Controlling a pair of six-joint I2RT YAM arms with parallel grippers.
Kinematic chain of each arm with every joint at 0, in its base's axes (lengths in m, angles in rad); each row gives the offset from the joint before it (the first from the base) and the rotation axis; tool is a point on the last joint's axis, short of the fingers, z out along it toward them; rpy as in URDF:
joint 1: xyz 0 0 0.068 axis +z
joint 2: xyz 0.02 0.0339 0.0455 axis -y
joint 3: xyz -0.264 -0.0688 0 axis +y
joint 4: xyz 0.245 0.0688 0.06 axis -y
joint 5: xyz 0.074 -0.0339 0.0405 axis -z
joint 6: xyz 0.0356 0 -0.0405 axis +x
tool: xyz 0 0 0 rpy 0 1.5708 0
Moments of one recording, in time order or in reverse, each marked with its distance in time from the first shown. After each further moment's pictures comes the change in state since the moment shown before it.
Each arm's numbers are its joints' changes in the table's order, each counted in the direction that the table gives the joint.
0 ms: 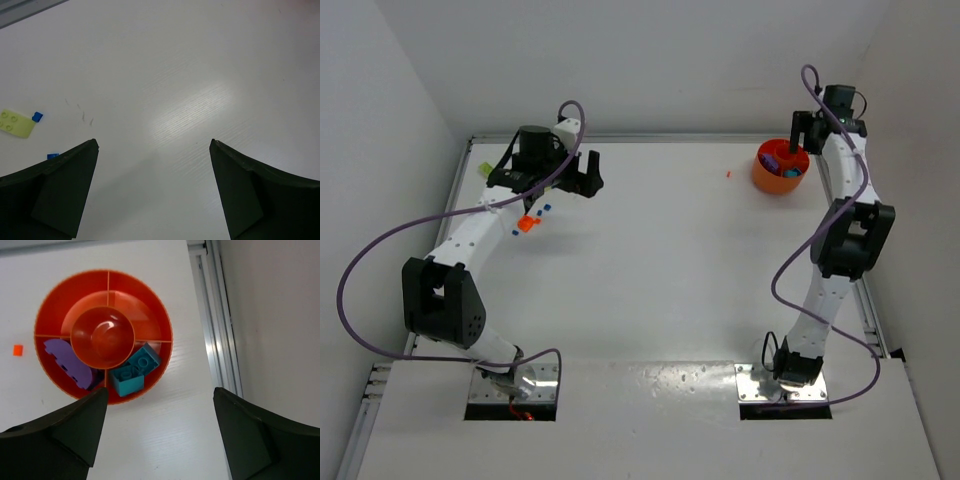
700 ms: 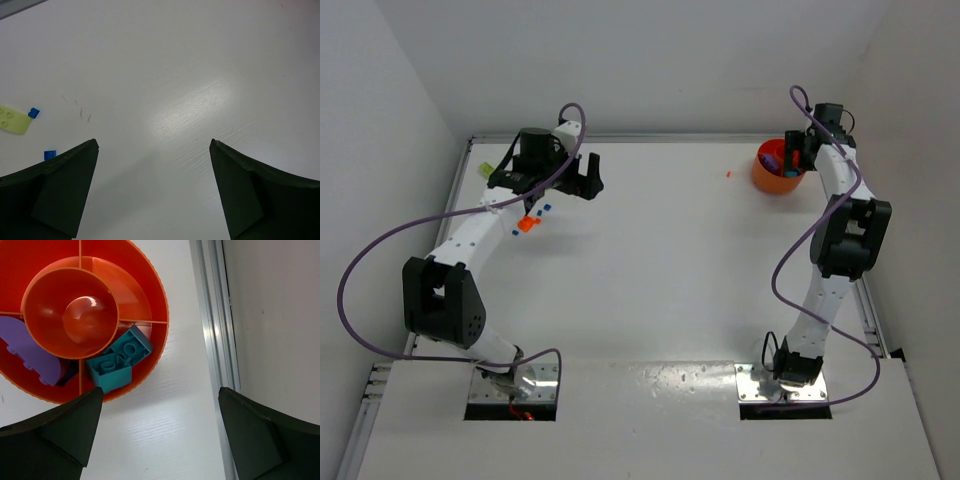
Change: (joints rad) left arm 0.000 0.000 0.015 0.000 0.002 0.000; right arm 0.005 0.000 0.185 0.103 0.061 -0.045
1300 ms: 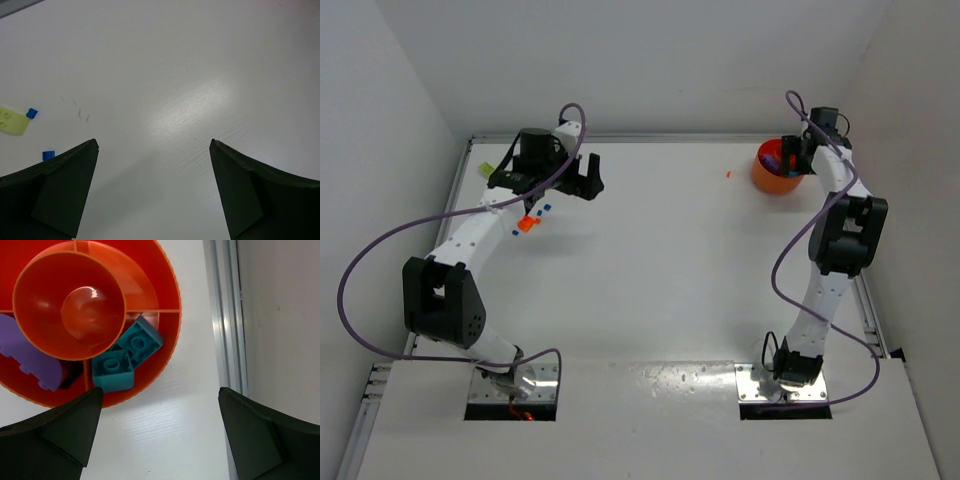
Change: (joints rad) left arm 0.000 0.000 0.001 0.000 0.008 0.000; right arm 0.006 -0.032 0.000 -0.002 -0.005 -0.007
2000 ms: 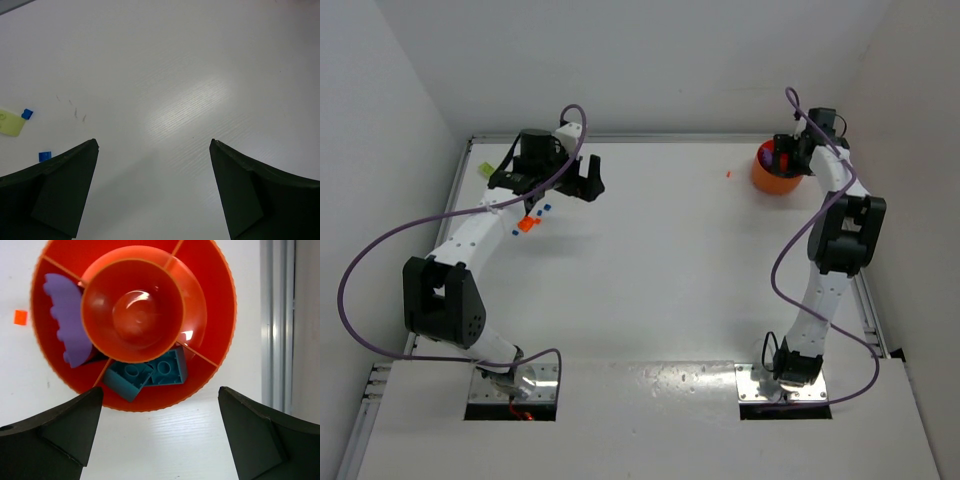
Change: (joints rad) left arm 0.000 0.000 0.007 0.000 0.017 0.007; right arm 0.008 -0.014 0.000 -0.002 -0.162 0.048
